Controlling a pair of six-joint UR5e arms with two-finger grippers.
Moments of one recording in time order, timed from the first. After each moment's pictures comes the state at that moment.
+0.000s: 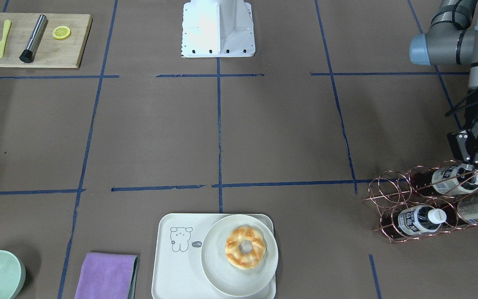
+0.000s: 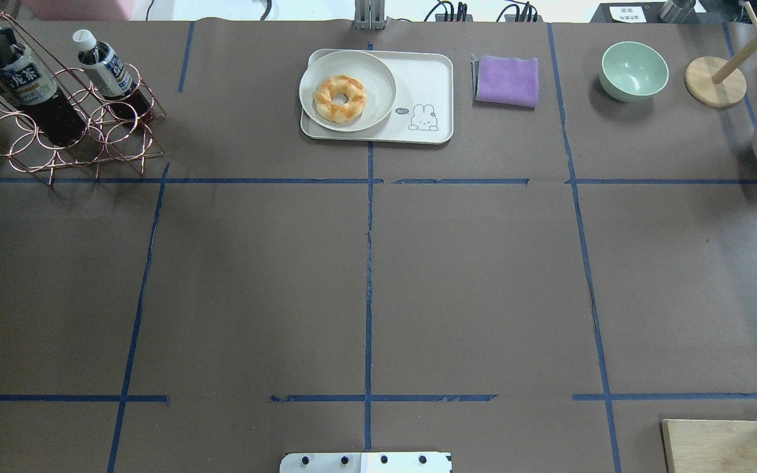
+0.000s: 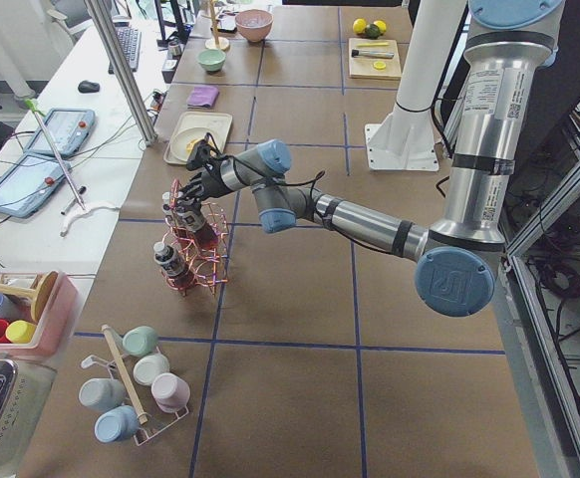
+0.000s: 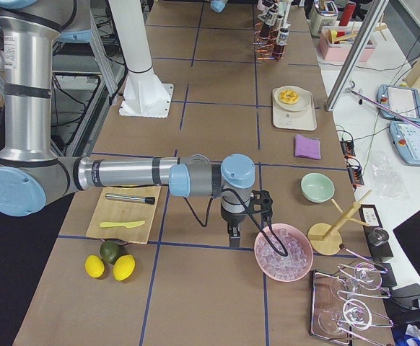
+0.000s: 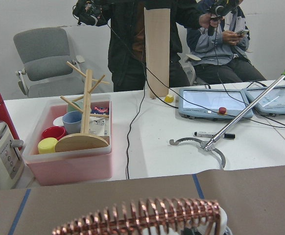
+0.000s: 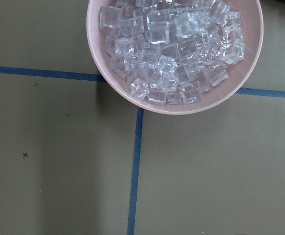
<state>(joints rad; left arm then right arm) -1.06 -1.65 -1.71 -2.59 -1.50 -0.83 1.55 -1.66 1.74 -1.60 2.28 -0.02</state>
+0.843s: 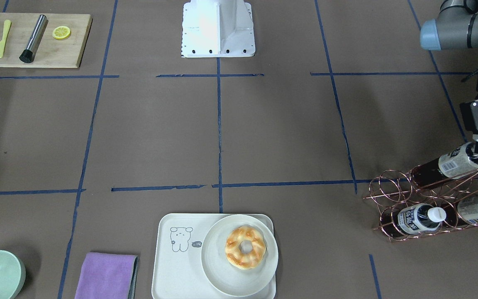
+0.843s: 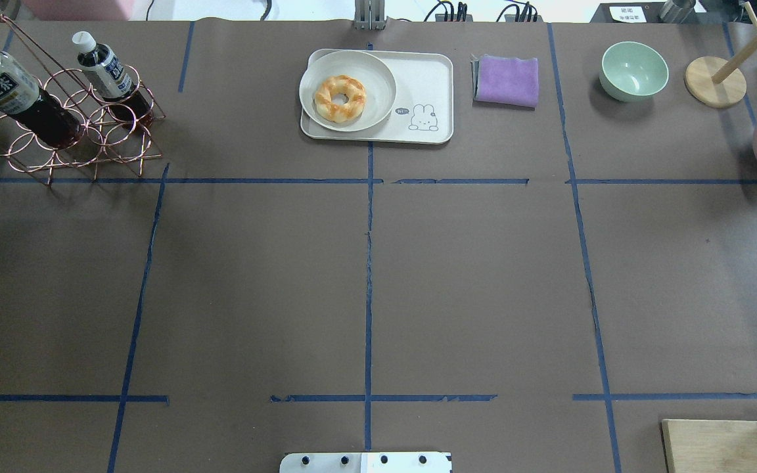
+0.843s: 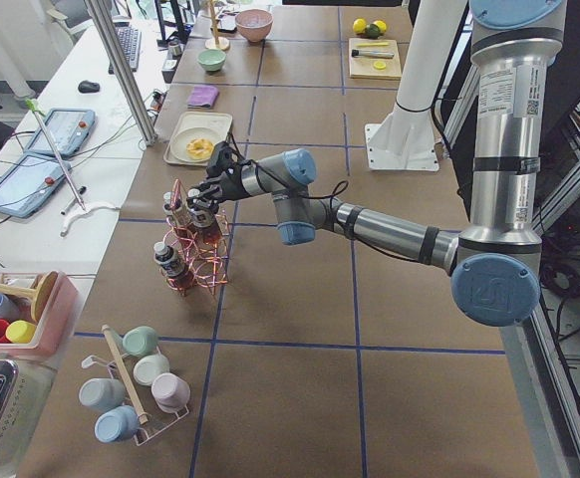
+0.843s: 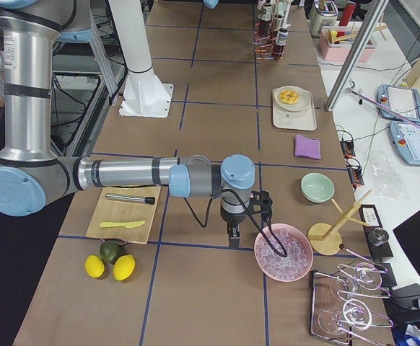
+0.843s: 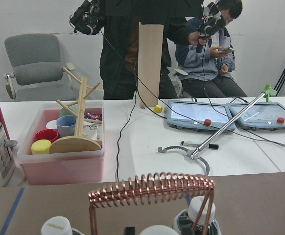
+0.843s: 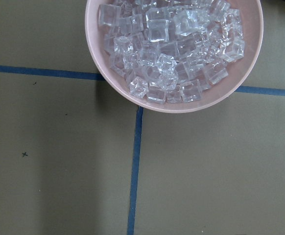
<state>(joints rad) -1.06 -1.52 -1.81 -2.73 -1.51 -0.90 1.55 -1.66 1.74 -1.60 2.28 -0.02</state>
